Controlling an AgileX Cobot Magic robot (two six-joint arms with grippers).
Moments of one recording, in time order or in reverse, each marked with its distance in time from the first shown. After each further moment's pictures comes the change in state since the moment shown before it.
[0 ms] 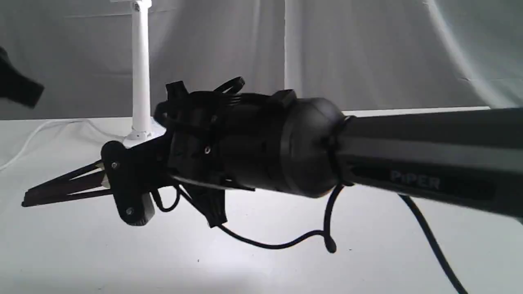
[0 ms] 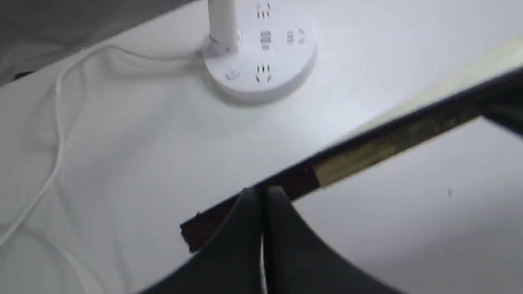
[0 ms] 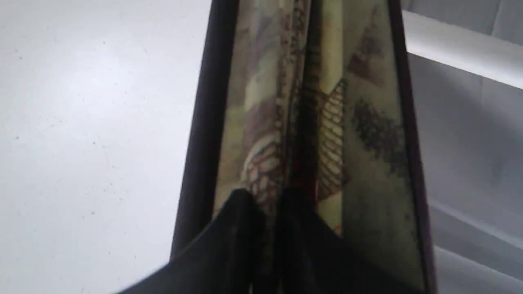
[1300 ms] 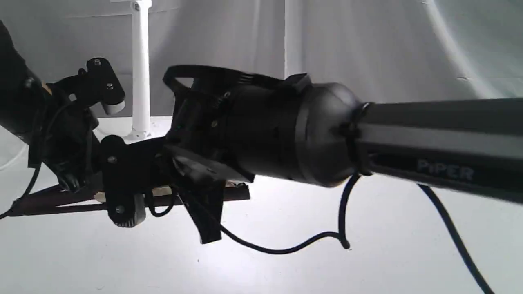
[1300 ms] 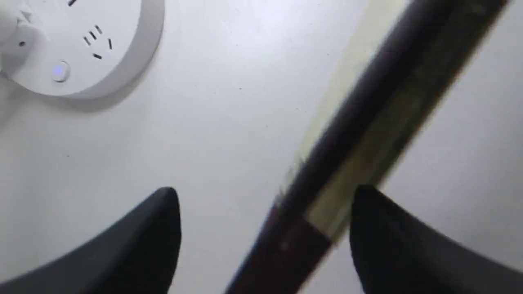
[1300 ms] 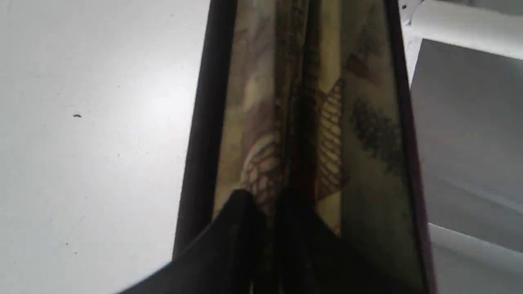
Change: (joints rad) left arm 0.000 0.386 0.000 -0.149 -0.053 0.691; right arm 0.004 -0.040 0.000 0.262 0.068 -0.100
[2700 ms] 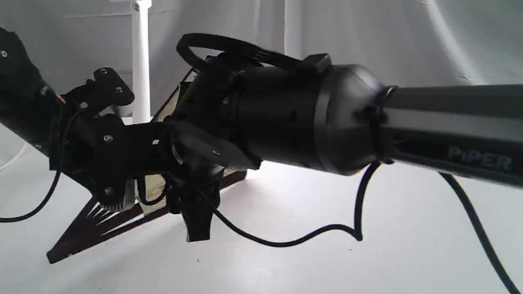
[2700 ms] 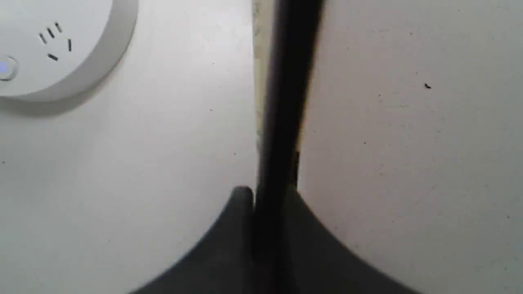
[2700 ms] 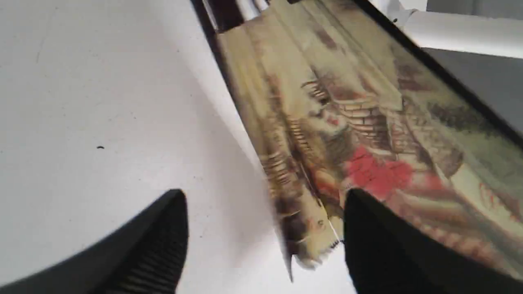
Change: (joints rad) left arm 0.002 0.052 0.000 -0.098 -0.012 -0.057; right arm -0.006 -0.041 0.000 0.110 -0.001 0.017
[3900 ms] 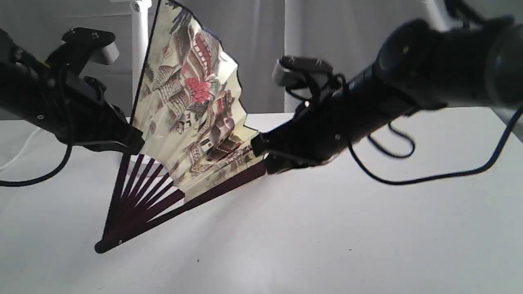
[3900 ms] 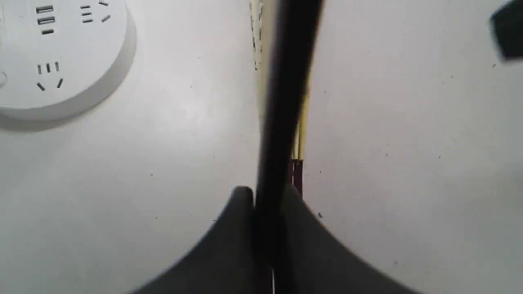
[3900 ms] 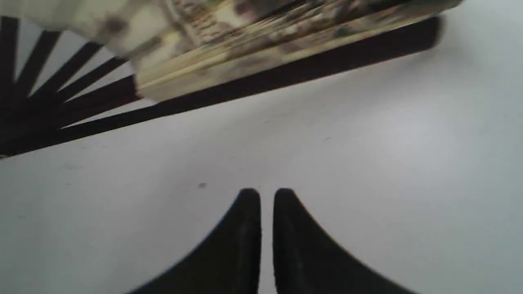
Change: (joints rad) left arm 0.000 -0.105 0.000 -0.242 -0.017 -0.278; right arm -0.533 -0.034 0.250 1.308 0.033 -0.054
